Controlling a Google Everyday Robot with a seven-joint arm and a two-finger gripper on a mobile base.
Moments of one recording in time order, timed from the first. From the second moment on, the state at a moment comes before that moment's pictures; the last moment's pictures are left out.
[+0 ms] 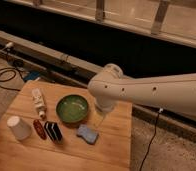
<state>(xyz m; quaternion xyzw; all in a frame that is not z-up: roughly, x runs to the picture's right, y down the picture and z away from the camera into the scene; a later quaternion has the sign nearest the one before) 0.040 0.125 0.680 -0.27 0.11 0.32 0.90</state>
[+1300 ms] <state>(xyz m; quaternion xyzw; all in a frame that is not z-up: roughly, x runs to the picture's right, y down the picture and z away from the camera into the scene) 0.035 0.106 0.689 -0.28 0.08 0.29 0.91</state>
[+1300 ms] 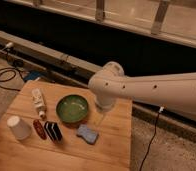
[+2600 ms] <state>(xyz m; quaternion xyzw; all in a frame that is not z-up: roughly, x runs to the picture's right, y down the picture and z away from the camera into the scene) -0.171 0.083 0.699 -0.32 -0.04 0.02 0.94</state>
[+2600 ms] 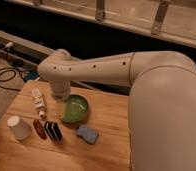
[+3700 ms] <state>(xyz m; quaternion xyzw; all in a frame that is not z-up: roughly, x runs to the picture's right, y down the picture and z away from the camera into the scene) -0.173 0.049 0.724 -0.28 -0.03 0.05 0.96</state>
